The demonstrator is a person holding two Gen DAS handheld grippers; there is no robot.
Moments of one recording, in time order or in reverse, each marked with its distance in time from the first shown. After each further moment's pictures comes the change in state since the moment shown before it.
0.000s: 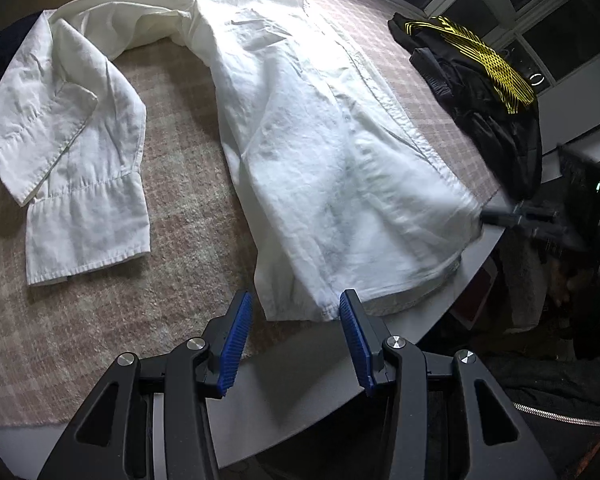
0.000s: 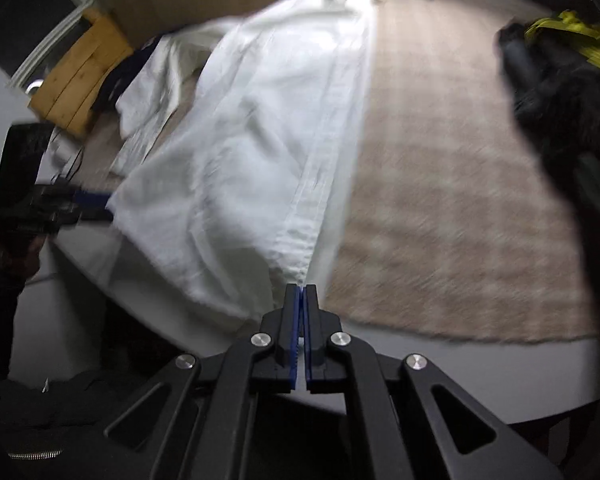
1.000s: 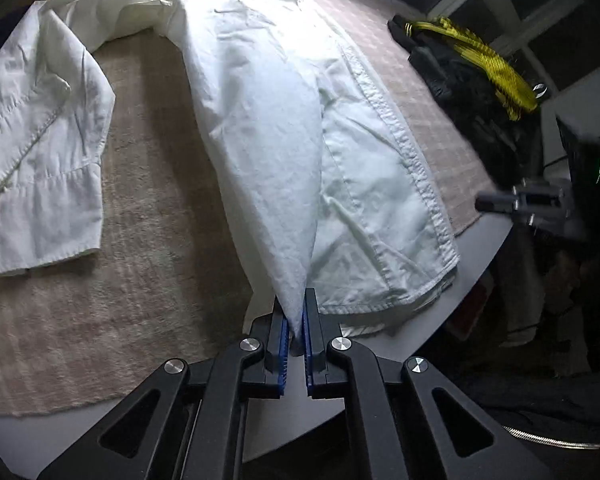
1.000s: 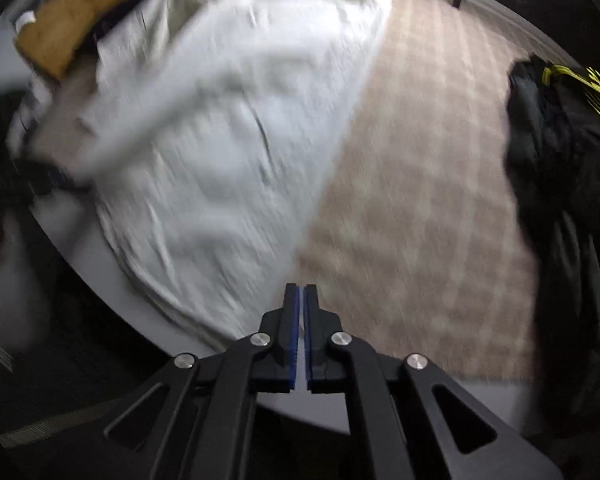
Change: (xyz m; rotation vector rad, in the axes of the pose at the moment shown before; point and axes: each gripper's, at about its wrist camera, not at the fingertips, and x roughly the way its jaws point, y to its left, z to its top) left arm 0.016 -0.025 -0.001 -0.021 -0.060 -0.031; right arm -0.004 0.012 0.056 -0.132 0.062 -0.135
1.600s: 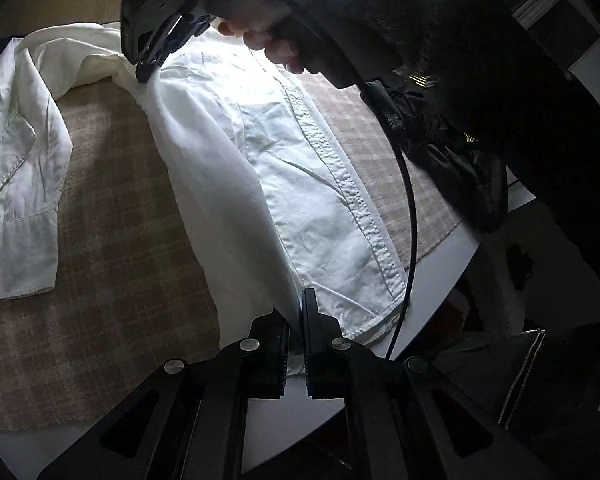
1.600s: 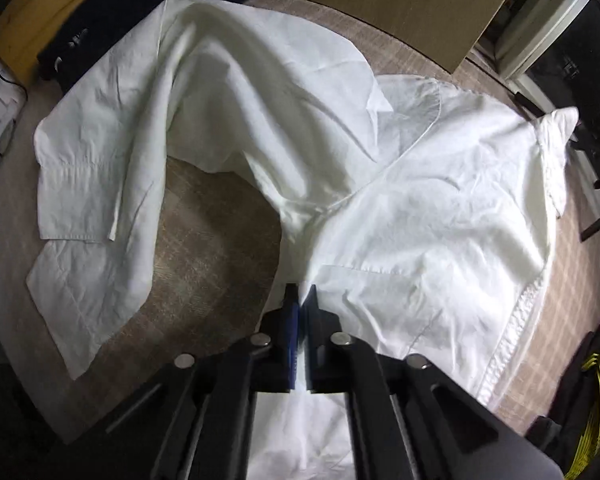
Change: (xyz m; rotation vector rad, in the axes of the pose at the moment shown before) left arm -0.002 -0.026 0.000 0.051 -0.125 -0.083; right arm 0.126 0.129 0.270 -0.289 0.061 -0.100
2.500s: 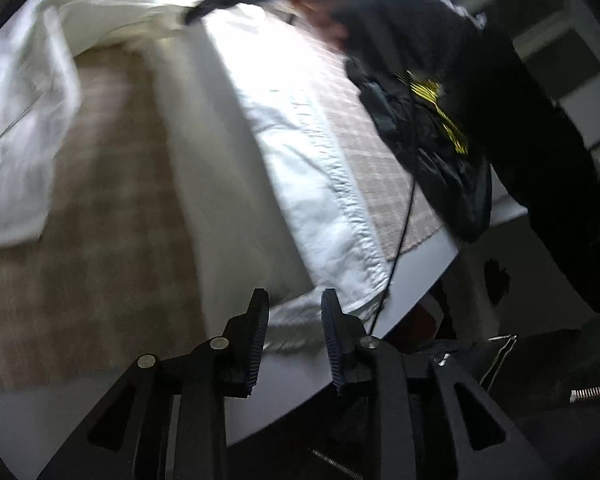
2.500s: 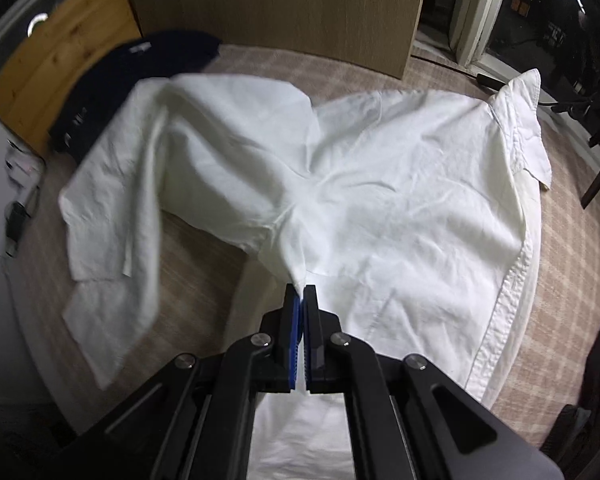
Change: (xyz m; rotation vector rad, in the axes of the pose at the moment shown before) left arm -0.016 0.024 -0.031 -0.162 -0.014 -0.091; right arm -0.021 -0.062 -0.006 0.126 -0.100 0.078
